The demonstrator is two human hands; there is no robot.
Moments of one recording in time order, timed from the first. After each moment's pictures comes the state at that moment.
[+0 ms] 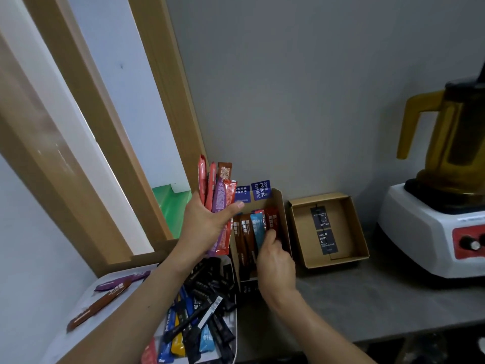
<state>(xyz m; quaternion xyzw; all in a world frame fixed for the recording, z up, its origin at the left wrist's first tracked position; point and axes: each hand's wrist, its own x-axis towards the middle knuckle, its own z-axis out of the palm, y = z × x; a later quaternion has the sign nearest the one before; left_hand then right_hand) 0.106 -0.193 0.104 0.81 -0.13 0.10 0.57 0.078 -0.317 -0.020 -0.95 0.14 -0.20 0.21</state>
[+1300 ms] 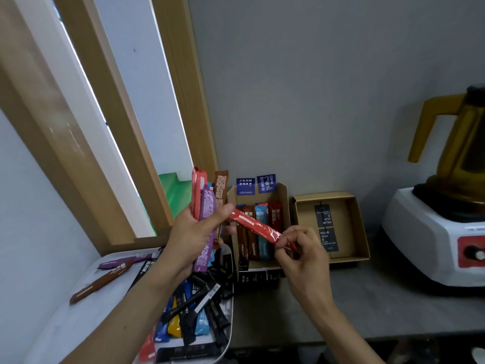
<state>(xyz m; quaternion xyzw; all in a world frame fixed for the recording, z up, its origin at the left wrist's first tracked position) 0.069 -0.170 0.093 0.71 -0.06 -0.01 0.70 0.026 -0.367 -0.004 -0.76 -0.01 -0.29 0.57</state>
